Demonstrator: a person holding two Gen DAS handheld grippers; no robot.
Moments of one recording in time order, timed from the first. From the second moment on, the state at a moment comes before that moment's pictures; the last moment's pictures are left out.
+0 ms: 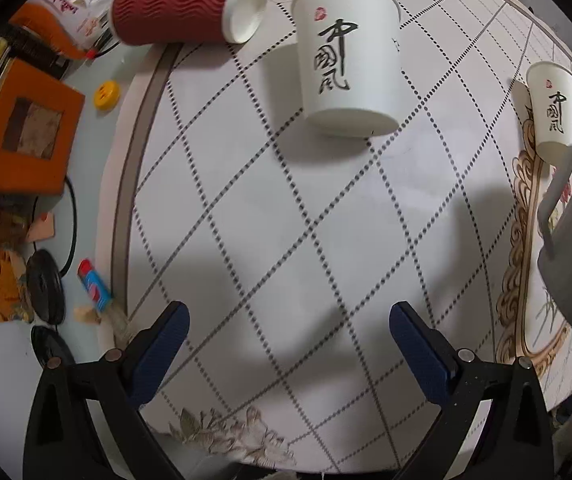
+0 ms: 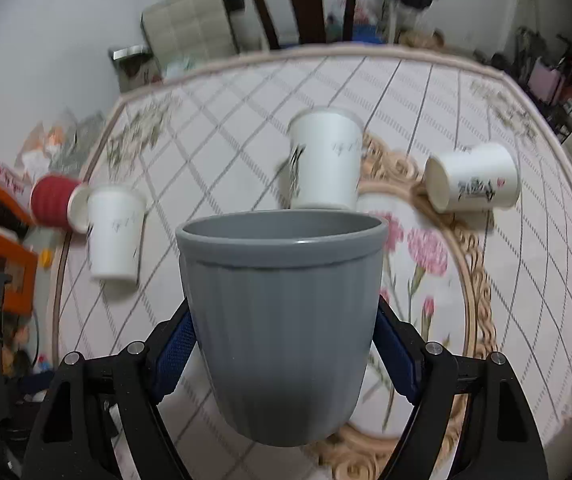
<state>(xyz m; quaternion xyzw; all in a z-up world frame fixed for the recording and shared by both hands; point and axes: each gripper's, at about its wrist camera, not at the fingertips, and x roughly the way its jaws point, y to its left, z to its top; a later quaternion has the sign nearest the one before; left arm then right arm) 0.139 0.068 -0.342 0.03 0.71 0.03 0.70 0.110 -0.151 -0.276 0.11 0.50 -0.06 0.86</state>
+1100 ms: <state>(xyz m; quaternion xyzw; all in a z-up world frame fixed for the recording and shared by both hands) 0.043 0.036 -0.270 0.09 0.63 -0.01 0.77 -0.007 -0.151 -0.234 0.04 0.48 -0.11 0.87</state>
